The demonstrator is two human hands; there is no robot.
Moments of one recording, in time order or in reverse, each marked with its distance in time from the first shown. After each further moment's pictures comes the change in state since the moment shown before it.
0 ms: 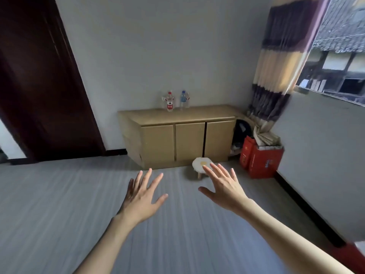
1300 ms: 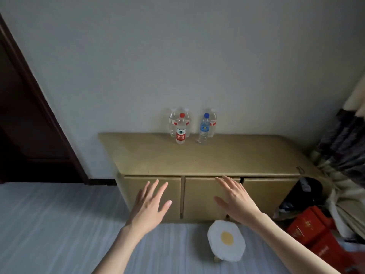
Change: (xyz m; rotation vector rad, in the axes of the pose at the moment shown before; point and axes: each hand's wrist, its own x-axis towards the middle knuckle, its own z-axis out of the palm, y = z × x) left_hand 0.798 -0.158 0.055 -0.160 0.093 -0.114; right_hand 0.807 0.242 0.090 0.083 -0.080 -0.094
